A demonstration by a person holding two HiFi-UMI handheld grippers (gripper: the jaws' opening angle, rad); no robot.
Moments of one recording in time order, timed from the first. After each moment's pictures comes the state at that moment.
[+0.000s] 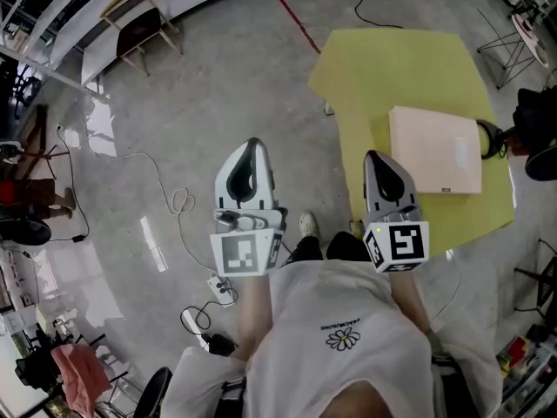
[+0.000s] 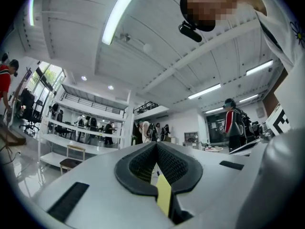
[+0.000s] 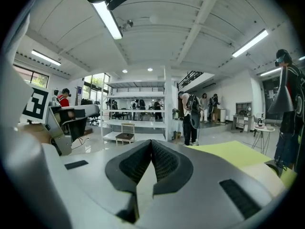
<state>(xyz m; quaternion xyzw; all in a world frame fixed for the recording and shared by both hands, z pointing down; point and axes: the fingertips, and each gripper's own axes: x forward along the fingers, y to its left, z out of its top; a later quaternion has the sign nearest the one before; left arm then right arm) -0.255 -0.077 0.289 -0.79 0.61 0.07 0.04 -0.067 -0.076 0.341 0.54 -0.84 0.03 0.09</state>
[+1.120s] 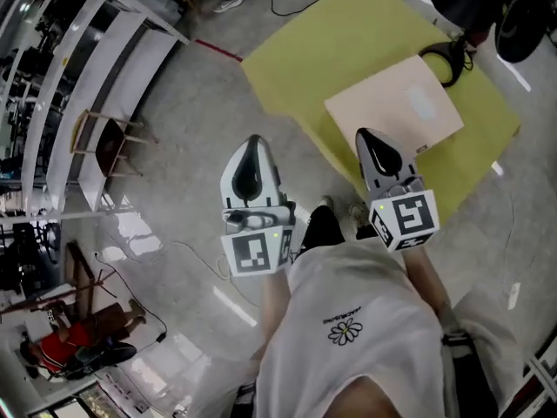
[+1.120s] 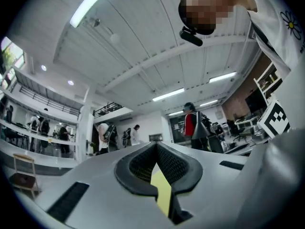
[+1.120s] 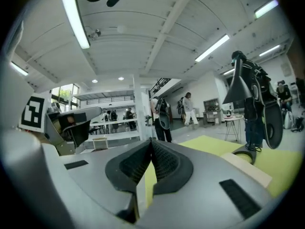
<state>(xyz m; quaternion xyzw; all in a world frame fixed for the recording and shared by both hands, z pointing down) -0.084 -0.171 0.283 -0.90 0.41 0.05 0.10 0.061 -0.120 0.360 0.67 -0.73 0.07 0.00</state>
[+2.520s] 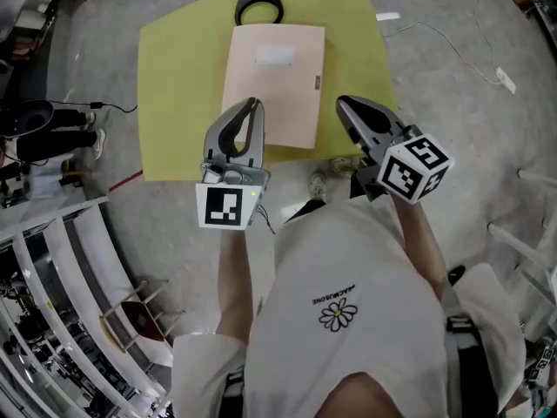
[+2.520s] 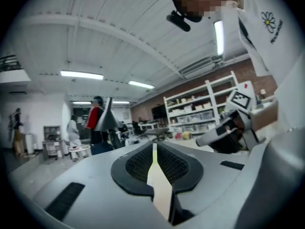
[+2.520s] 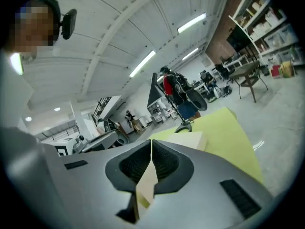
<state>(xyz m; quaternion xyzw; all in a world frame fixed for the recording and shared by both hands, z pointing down) 0.123 -0.108 0.350 -0.98 -0.19 -0.02 0.10 0.151 0.012 0.401 0.85 -0.45 0.19 -0.21</state>
